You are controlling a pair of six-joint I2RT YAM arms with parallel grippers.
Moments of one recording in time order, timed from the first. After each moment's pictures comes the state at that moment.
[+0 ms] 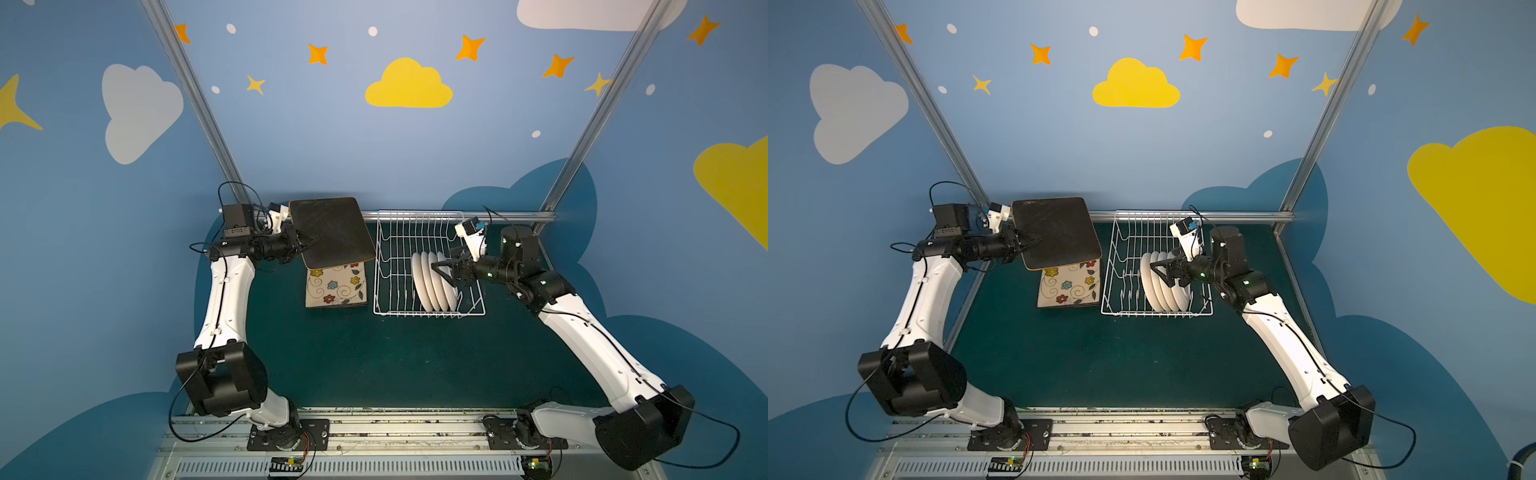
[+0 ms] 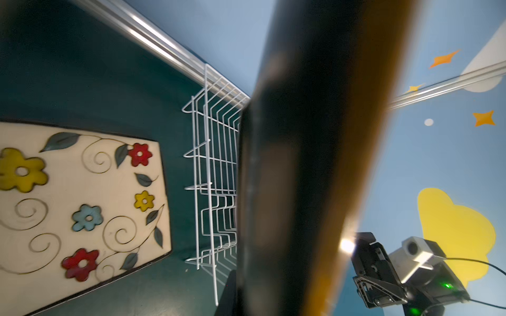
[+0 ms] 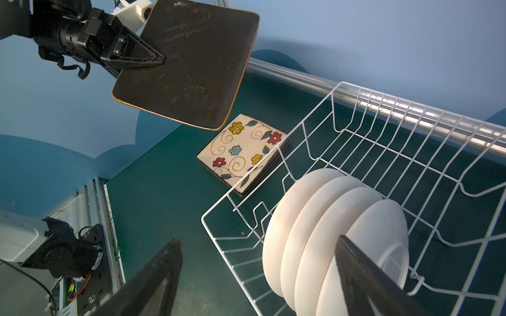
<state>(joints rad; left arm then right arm) 0.24 1.54 1.52 -0.80 0.94 -0.41 0.44 1.26 1.22 -0.40 -0.54 0.00</state>
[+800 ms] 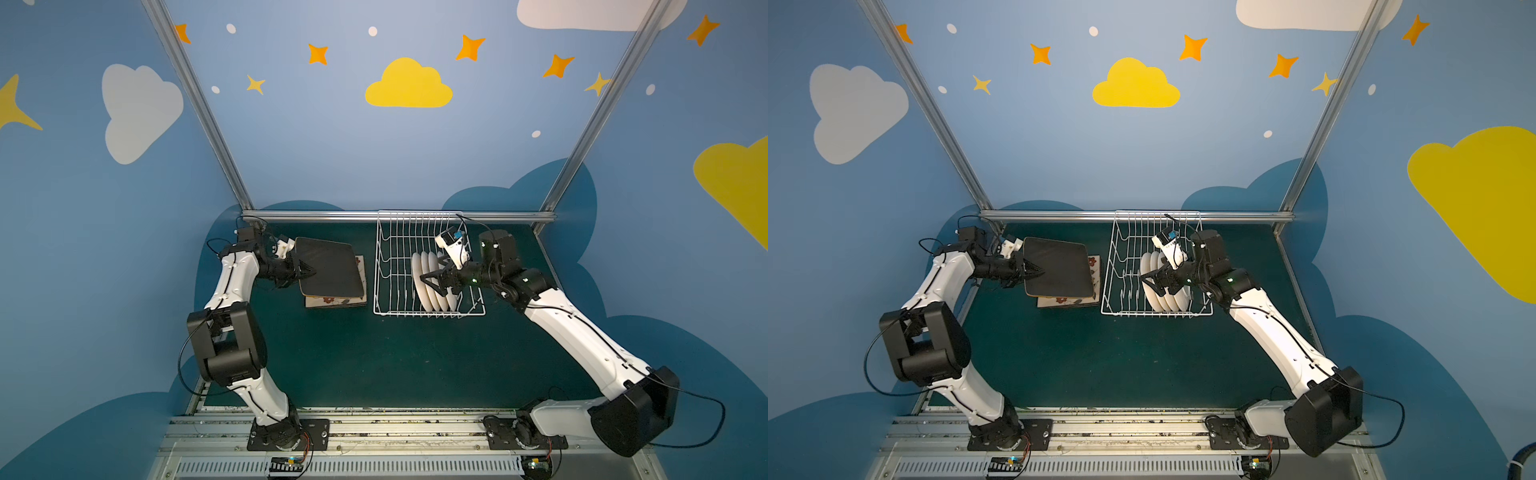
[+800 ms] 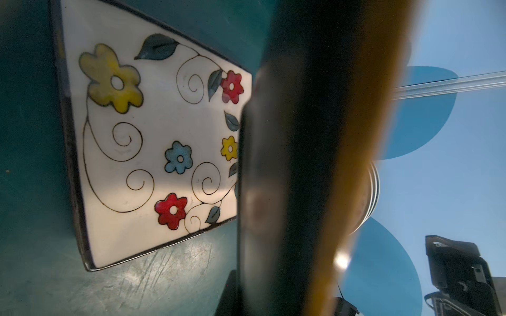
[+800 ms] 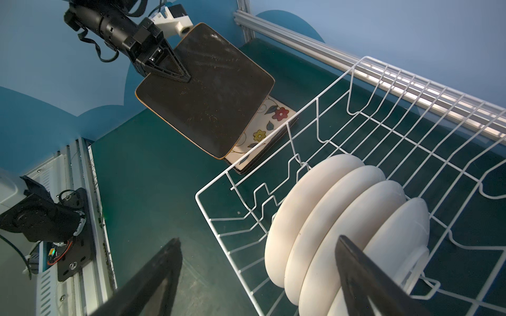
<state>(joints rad) 0.28 1.77 1.47 -1.00 0.83 -0.11 0.53 1.33 1.24 -0.47 -0.47 -0.11</state>
